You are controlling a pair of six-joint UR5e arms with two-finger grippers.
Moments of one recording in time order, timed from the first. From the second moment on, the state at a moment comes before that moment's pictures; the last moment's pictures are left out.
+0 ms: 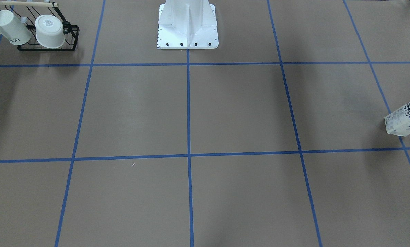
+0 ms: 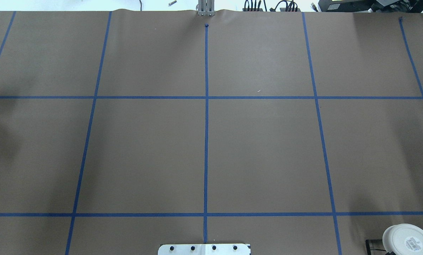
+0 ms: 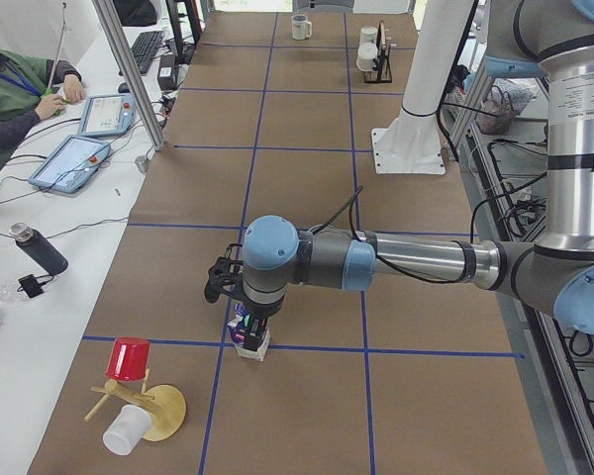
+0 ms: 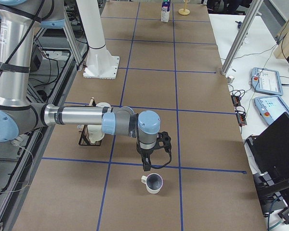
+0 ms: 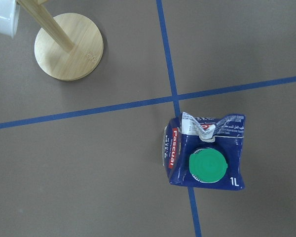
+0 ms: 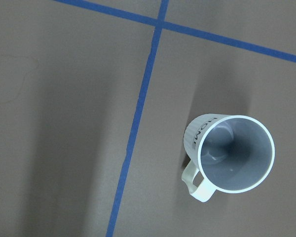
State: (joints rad) left arm -1.68 -1.47 -1.77 -1.61 -2.36 0.17; right arm 1.57 -1.77 1.80 -1.64 2.29 -0.26
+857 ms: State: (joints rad) left arm -1.68 -1.51 -1.69 -1.94 -2.36 0.16; right arm 1.57 -1.77 1.78 -1.37 2.29 -0.20
